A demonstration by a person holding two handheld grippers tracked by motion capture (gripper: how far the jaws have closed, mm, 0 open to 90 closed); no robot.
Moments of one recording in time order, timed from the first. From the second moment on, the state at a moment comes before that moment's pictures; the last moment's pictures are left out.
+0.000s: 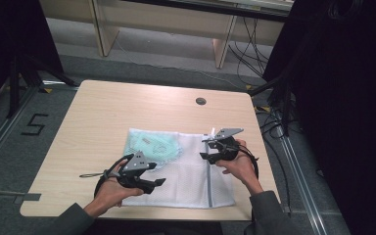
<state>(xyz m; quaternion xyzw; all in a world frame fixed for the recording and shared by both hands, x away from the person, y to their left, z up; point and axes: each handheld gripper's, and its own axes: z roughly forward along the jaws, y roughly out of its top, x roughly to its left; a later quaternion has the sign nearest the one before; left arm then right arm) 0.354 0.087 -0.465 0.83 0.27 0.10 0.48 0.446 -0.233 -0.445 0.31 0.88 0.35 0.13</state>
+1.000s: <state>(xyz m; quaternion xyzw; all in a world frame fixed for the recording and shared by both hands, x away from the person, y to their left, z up) 0.338 0.122 -0.463 0.82 0.30 0.11 0.47 0.393 -0.247 -0.453 0.33 0.86 0.37 0.11</state>
